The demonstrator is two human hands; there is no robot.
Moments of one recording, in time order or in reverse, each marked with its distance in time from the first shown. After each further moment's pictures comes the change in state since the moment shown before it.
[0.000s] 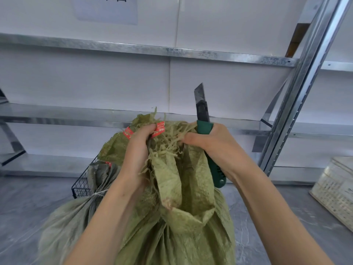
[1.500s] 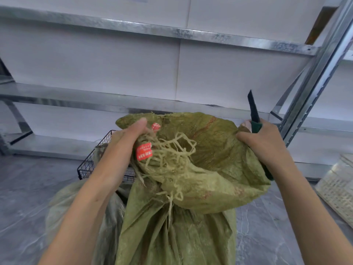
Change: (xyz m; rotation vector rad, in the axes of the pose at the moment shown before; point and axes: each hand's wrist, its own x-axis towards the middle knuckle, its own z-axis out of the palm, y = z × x) left_hand -0.006 -0.013 -0.064 0.299 -0.130 0.087; right_hand 0.010 0.056 -0.058 -0.368 0.350 0.126
